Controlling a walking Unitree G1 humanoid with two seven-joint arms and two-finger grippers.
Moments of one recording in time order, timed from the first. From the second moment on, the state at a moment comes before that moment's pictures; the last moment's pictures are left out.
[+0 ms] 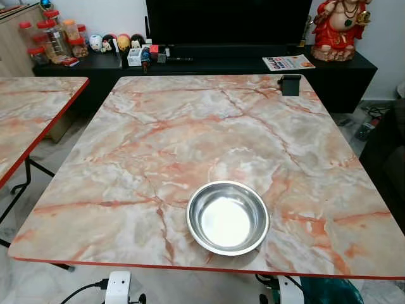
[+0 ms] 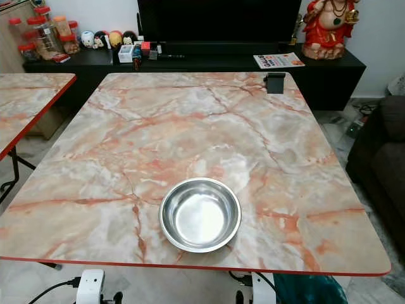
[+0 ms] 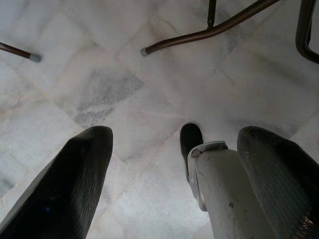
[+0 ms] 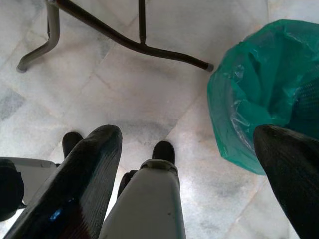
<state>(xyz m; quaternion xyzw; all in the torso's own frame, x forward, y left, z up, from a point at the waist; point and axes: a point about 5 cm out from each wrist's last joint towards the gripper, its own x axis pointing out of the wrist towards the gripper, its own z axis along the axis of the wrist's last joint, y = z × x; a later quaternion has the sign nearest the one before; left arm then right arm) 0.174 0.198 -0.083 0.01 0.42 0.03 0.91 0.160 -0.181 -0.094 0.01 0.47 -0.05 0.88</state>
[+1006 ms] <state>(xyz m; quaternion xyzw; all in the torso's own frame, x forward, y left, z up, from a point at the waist) 0.171 0.210 -0.084 0.04 0.44 0.05 0.90 0.165 -0.175 -0.093 0.04 0.47 -0.06 0.88</state>
